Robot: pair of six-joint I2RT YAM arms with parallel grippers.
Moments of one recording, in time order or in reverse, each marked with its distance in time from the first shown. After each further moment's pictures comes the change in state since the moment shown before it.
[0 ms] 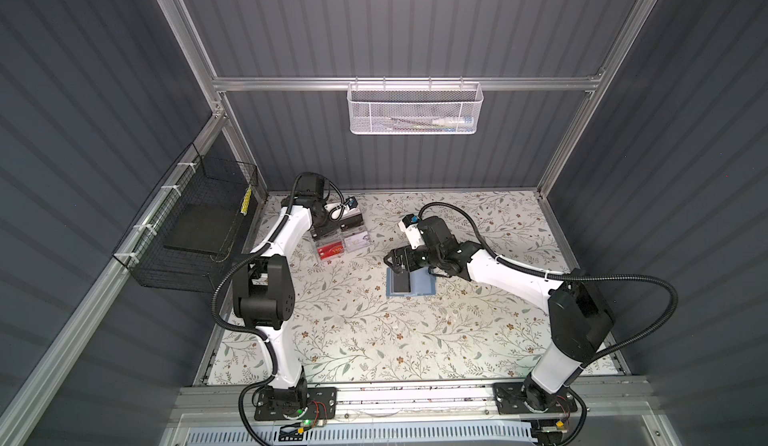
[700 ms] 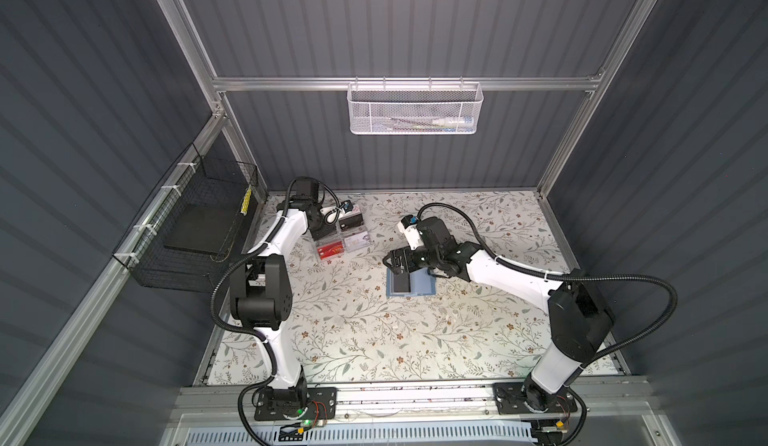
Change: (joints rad) left arm 0.032 -0.009 -0.066 0.043 0.033 0.017; right arm 0.007 0.000 0.000 0.000 -0.005 0.000
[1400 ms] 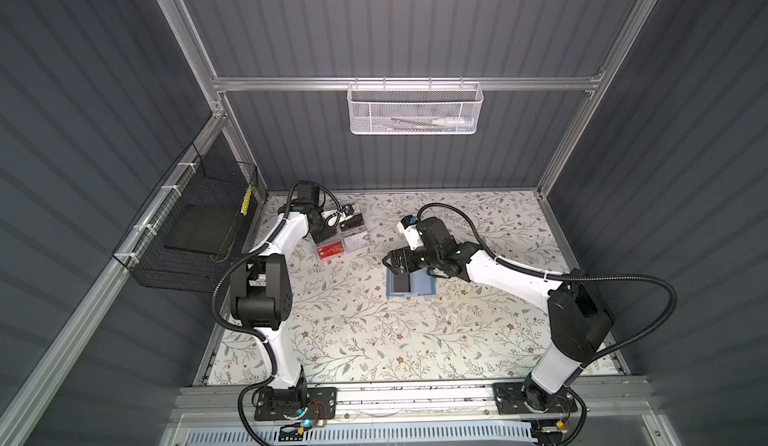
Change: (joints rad) left arm 0.000 0.000 -0.042 0.043 0.007 0.023; right arm 0.001 0.002 0.000 0.000 0.000 0.000
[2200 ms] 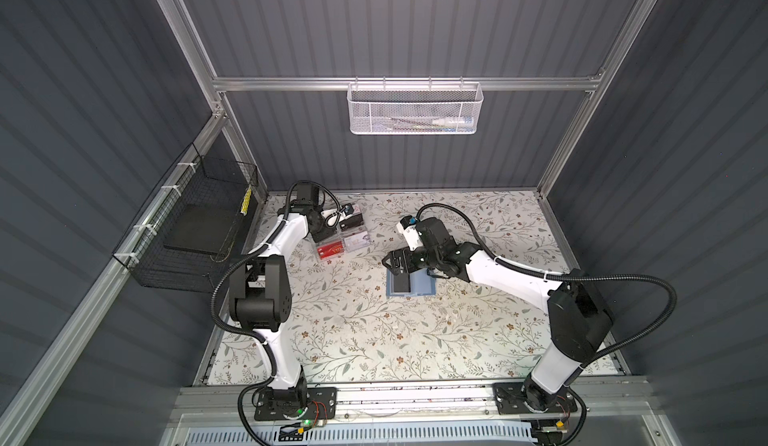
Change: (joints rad) left arm 0.000 -0.019 -0.024 0.050 -0.012 0.004; right arm 0.005 0.000 0.000 0.000 0.000 0.000
